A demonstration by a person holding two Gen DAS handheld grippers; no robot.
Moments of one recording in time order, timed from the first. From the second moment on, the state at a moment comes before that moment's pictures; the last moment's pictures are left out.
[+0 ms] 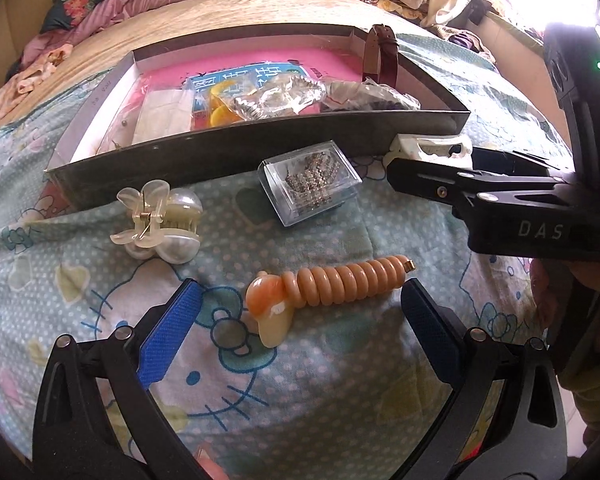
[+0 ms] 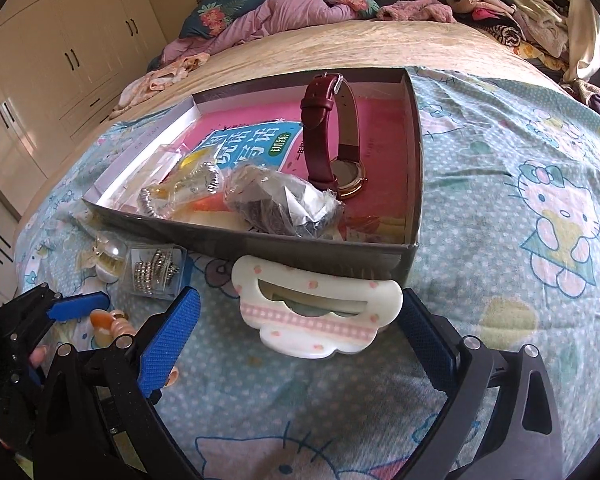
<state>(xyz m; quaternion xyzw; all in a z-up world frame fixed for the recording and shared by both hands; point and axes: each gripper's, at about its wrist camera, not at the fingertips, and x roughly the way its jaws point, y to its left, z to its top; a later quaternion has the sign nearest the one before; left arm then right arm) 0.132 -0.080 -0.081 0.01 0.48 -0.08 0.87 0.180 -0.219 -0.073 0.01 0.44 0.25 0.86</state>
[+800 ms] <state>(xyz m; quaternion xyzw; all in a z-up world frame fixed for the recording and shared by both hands) 0.113 -0.080 -0.048 0.00 0.43 -0.08 0.90 0.139 -0.256 -0.031 0.04 0.39 0.28 0.88</state>
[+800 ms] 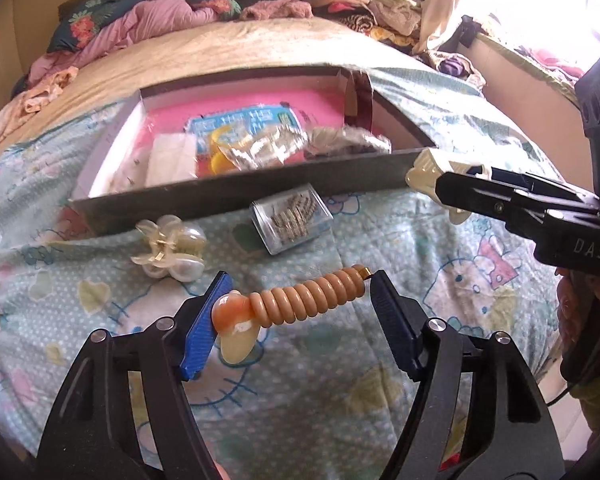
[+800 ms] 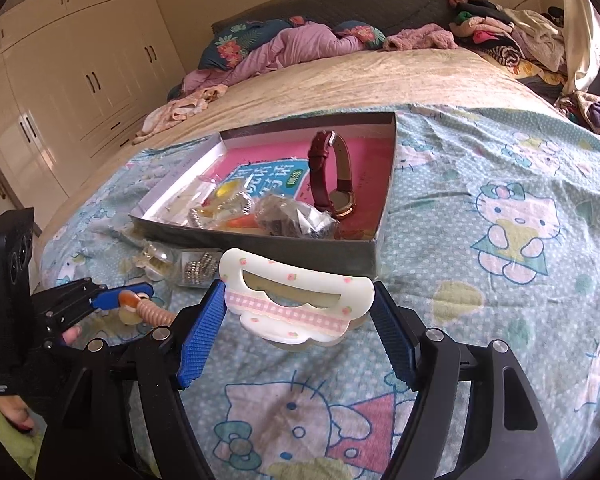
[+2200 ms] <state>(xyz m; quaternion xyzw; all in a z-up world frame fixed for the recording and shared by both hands) 0.180 -0.020 0.012 -0.02 0.37 -0.02 0.93 0.181 -0.240 0.041 -0.01 0.28 0.28 0.92</state>
